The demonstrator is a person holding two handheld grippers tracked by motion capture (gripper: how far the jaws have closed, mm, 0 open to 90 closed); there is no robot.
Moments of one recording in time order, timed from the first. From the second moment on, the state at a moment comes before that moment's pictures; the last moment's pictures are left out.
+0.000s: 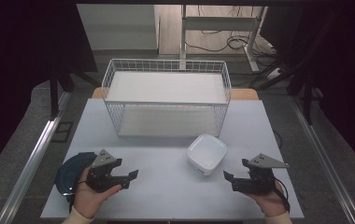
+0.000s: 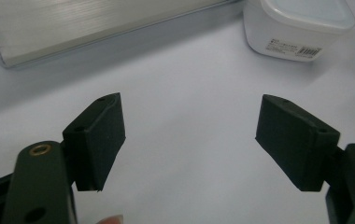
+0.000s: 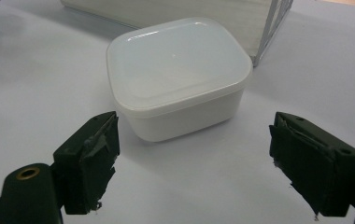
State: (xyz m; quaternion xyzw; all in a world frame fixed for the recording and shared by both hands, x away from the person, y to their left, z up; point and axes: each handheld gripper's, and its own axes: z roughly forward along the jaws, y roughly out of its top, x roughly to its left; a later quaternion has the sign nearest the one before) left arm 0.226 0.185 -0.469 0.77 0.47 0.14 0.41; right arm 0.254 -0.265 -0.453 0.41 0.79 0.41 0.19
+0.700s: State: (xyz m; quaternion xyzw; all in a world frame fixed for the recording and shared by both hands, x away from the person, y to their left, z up) left arm 0.212 0.195 -0.438 0.76 0.46 0.15 0.42; right arm 0.246 -0.272 -0.444 0.42 0.78 0.42 0.18
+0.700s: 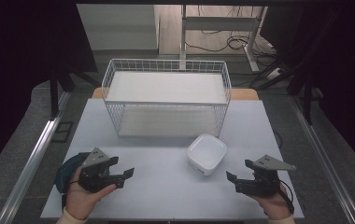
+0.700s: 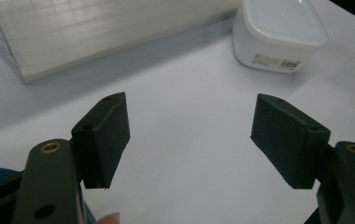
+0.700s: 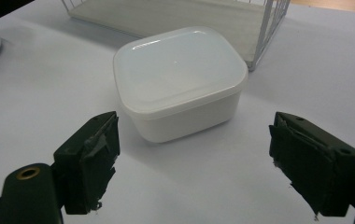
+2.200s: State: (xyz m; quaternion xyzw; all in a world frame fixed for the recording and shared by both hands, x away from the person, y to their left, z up) left arm 0.216 0.403 -0.479 0.69 0.66 0.12 0.28; right arm 0.249 -0.266 -0.452 0.43 0.78 0.40 0.19
